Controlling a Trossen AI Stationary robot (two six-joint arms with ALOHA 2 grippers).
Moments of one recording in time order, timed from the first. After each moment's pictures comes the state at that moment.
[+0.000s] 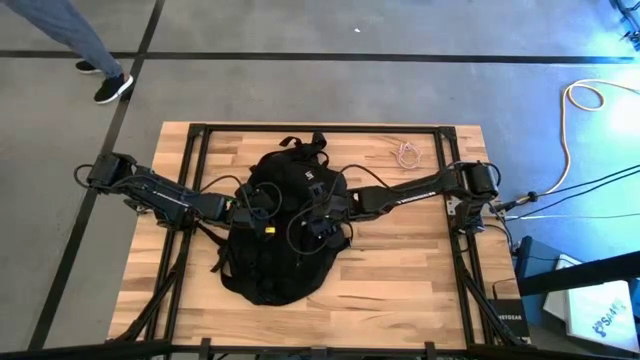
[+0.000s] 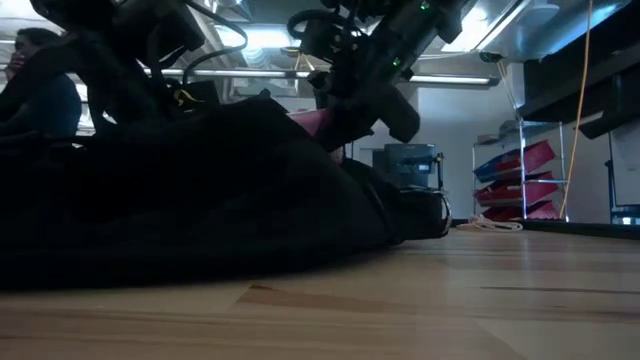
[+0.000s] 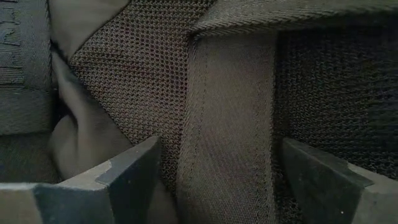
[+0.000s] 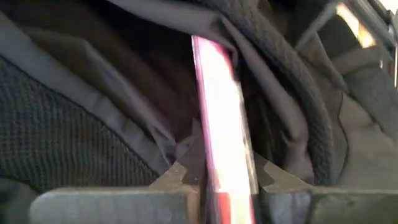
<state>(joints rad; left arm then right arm) -0.18 1.36 0.56 -0.20 -0.57 -0.56 0.07 1.86 1.29 -0.30 0.19 -0.51</state>
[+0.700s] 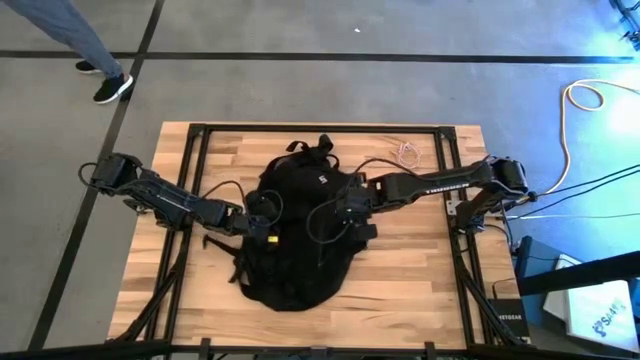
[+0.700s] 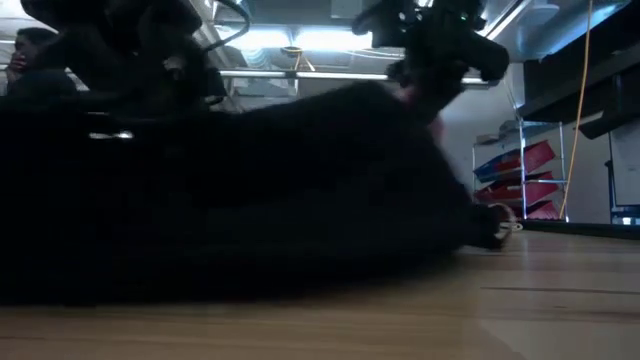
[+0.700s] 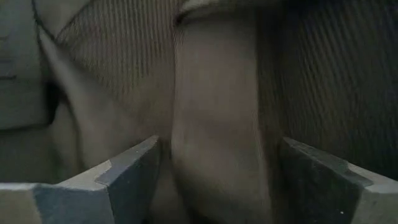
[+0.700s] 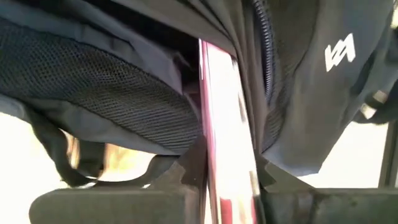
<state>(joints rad) -0.24 1.41 0.56 -0.04 -0.55 -0.54 0.07 1.65 1.29 -0.90 0.22 -0.14</state>
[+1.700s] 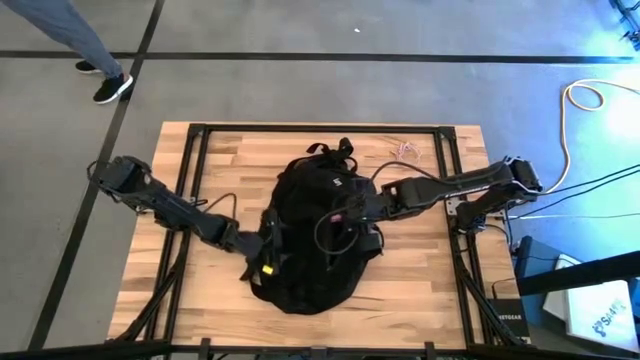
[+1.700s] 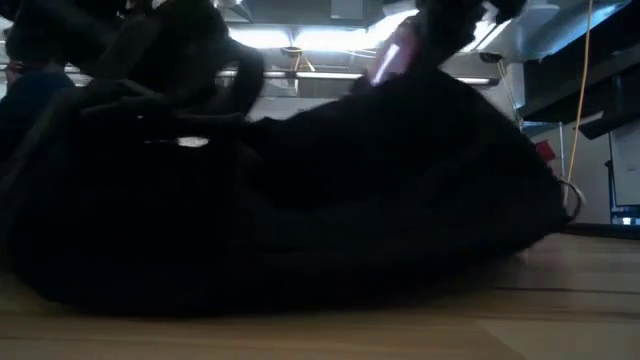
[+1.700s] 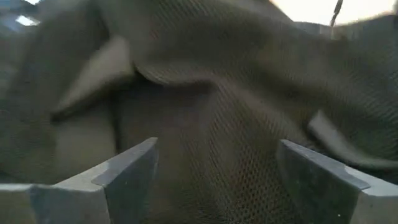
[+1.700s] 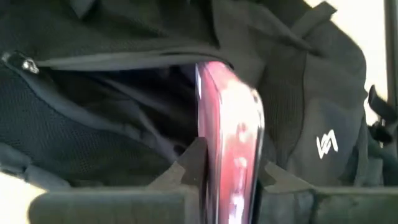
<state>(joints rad) -0.41 1.52 0.56 0.41 -0.53 -0.15 0.17 1.54 1.29 -0.76 0.20 -0.08</state>
